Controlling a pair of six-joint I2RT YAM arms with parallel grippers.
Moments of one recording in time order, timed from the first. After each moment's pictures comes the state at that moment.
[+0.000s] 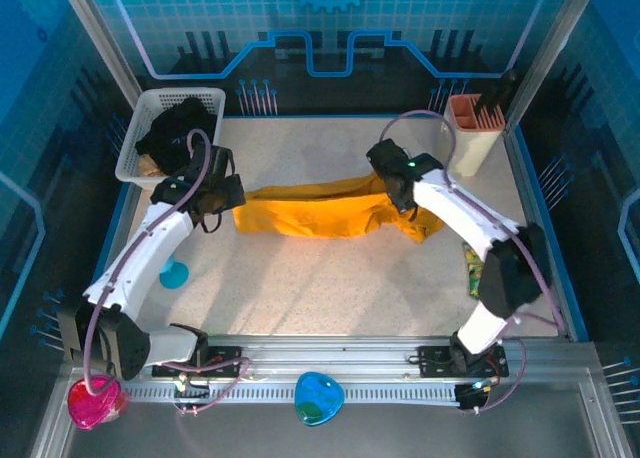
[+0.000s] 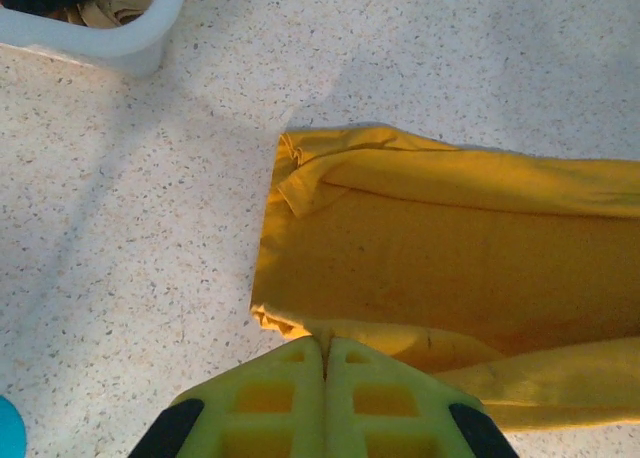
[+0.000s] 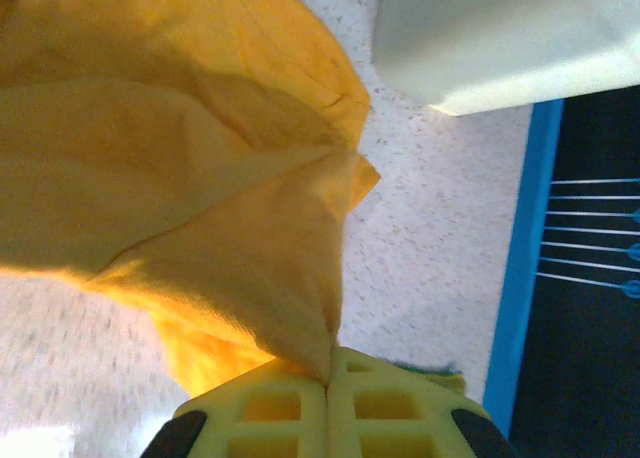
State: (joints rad) left arm -0.22 1.27 1.20 -0.84 -0.14 -0.50; right arm 0.52 1.59 1.44 -1.10 0.64 0.07
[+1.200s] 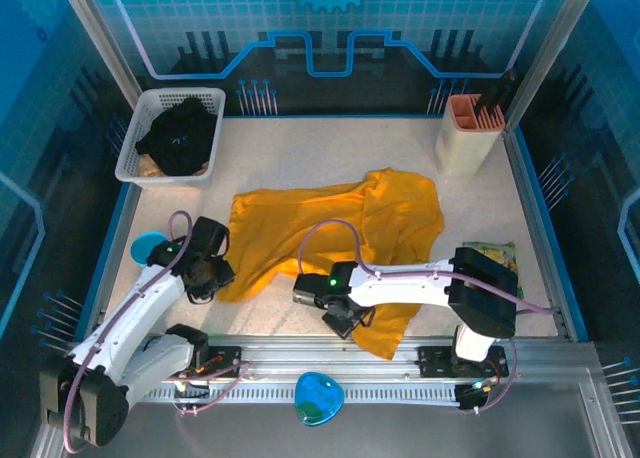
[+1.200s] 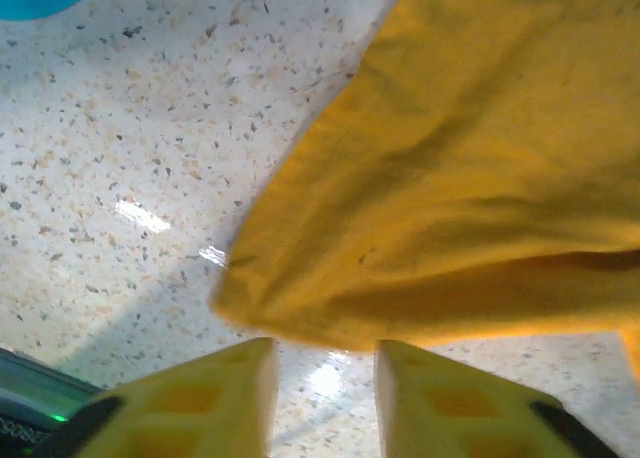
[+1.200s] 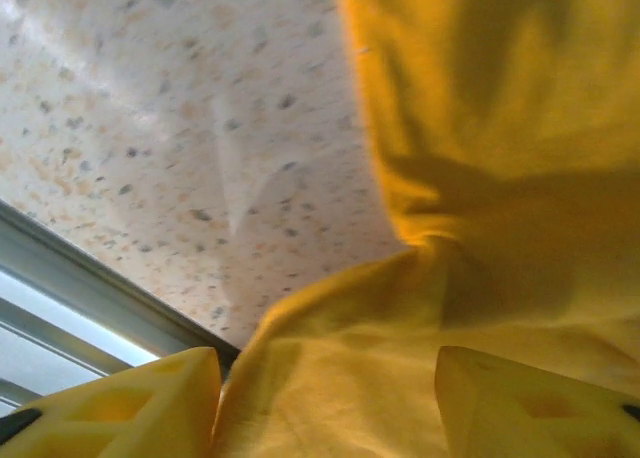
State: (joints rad) left arm -0.28 0.93 0.67 -1.06 -0.06 -0.98; right arm 1.19 1.64 1.08 -1.03 0.10 0.48
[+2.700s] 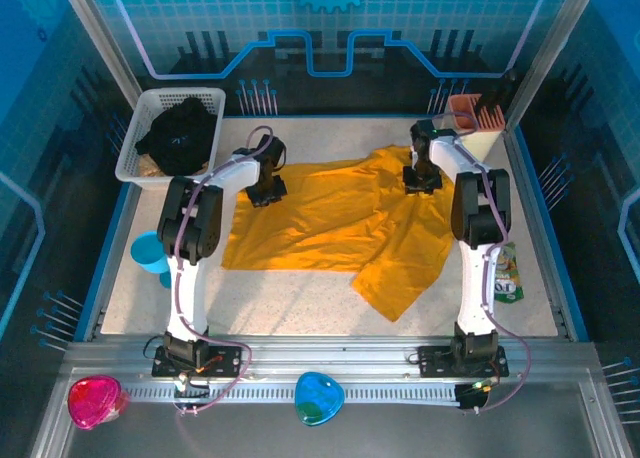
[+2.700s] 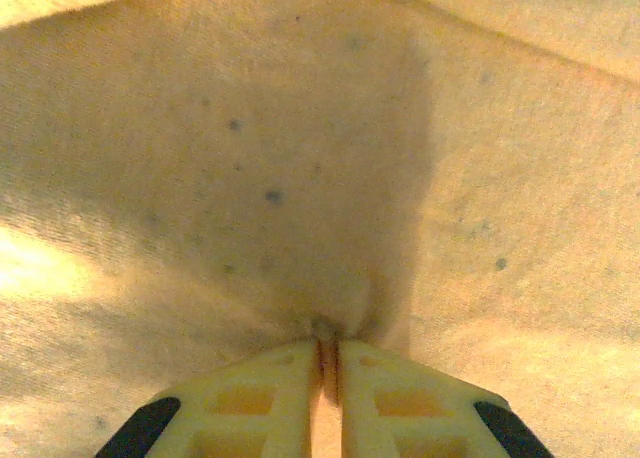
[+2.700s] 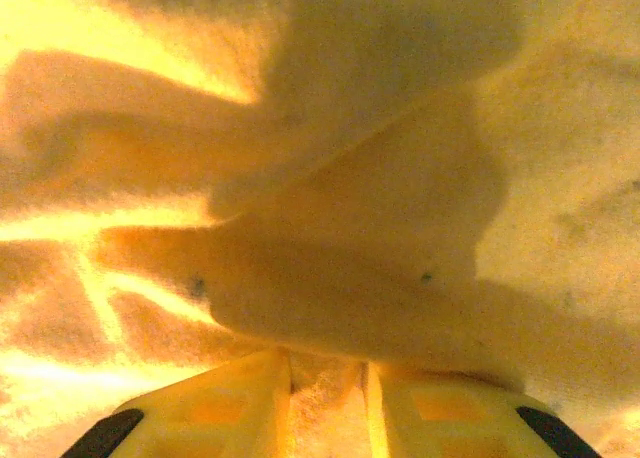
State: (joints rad) left arm -0.25 2.14 1.55 -0.72 -0.06 -0.65; right arm 0.10 2.26 1.79 -0.98 0.04 0.17
